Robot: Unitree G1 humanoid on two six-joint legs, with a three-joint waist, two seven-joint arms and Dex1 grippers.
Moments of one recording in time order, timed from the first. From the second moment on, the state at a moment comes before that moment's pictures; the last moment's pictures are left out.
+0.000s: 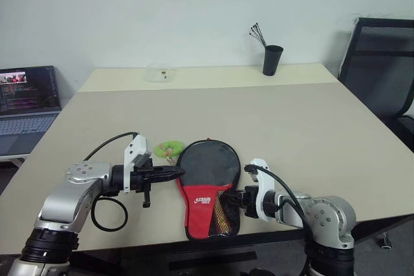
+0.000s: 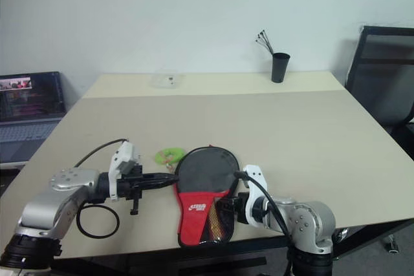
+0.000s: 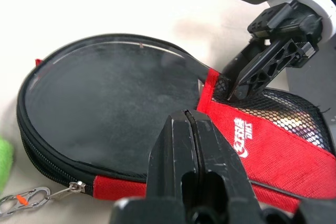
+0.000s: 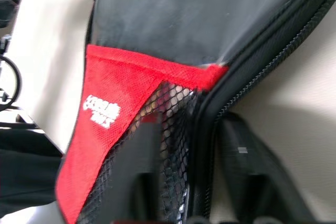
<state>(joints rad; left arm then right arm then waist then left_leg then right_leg) -0.32 0.79 0.07 -0.07 -0.48 0.45 -1.23 -0.36 0.00 -0.08 -0.51 0.58 1.61 0.14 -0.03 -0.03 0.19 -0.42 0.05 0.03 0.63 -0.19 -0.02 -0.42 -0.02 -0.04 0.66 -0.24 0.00</state>
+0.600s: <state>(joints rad) -0.32 0.76 0.12 -0.03 -0.46 0.46 -1.02 -0.56 -0.17 0.04 -0.48 0.63 1.35 0.34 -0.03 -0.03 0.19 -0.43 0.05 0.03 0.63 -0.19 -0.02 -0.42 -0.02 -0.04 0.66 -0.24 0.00</state>
